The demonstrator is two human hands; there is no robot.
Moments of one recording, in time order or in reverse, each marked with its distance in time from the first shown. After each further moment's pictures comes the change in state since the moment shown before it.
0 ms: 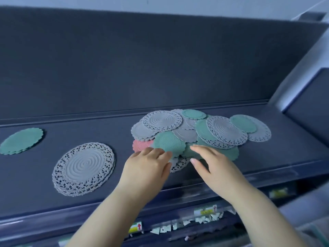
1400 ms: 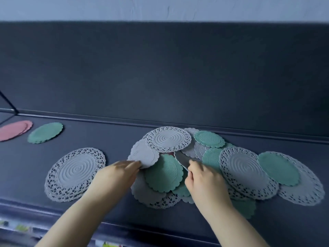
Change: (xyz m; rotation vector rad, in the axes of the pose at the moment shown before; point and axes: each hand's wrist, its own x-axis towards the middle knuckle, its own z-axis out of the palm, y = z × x) left_hand 0.030 -0.034 0.031 0.071 0.031 -0.359; right_hand 0.098 0.067 0.040 -0.156 0.267 -0.261
